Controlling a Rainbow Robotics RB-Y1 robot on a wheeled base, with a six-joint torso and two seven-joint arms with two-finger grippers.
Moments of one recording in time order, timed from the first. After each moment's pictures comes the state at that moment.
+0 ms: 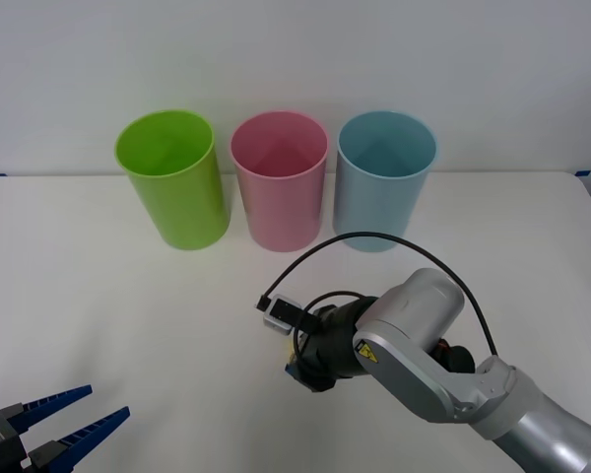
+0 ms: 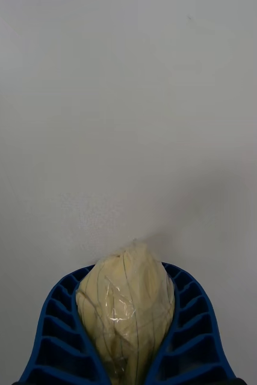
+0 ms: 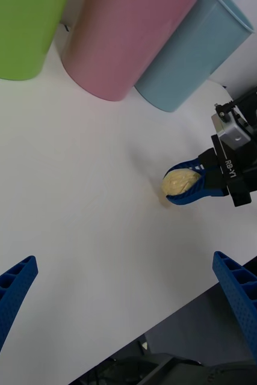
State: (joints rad) right arm -0.38 -0.33 0.66 -1.73 2.58 -1.19 -1.20; left arm 0.63 0.39 0.42 -2.04 -1.39 -1.18 0.72
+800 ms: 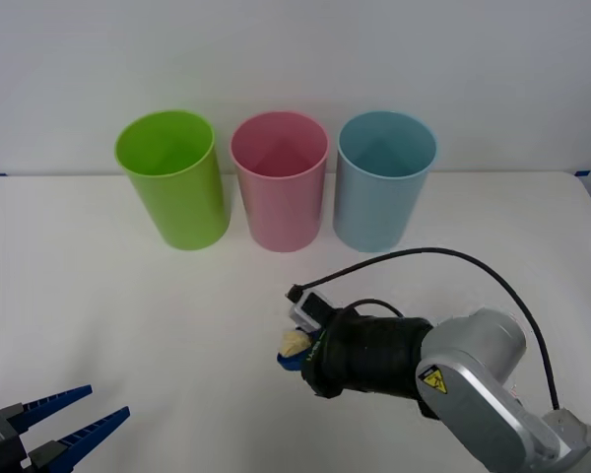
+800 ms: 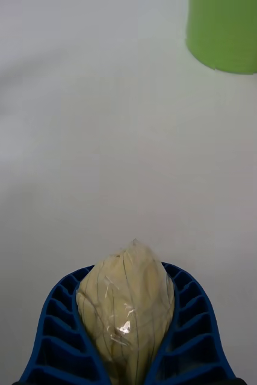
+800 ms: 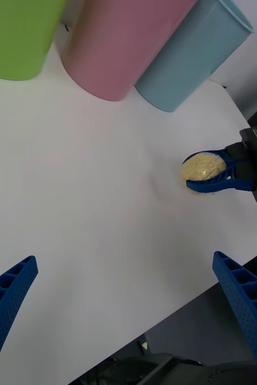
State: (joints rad) right arm -0.14 -0.42 0.54 -1.92 2.33 -0.90 -1.07; left arm 0.63 0.39 0.42 -2.04 -1.39 -1.18 0.72
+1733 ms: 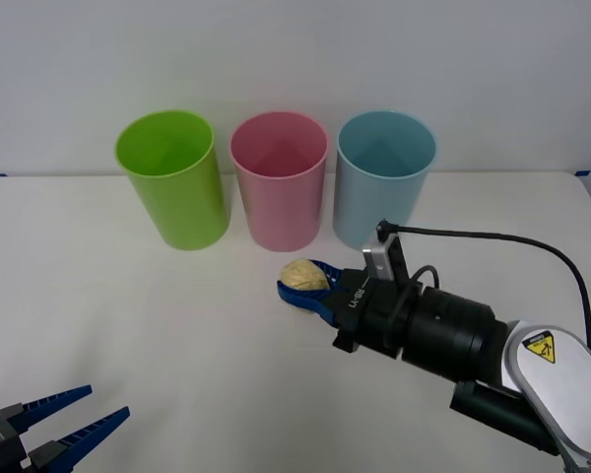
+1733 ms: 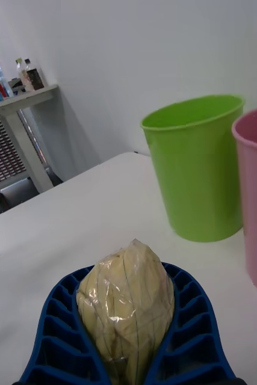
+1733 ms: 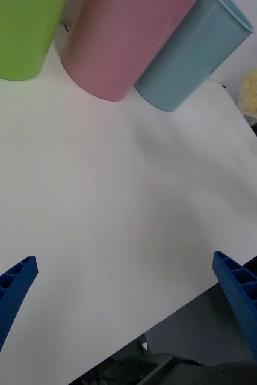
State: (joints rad) right arm -0.01 -0.38 0.29 -1.94 1.56 -0.71 -0.53; left arm 0.63 0.39 0.42 -2.04 -1.39 -1.18 0.72
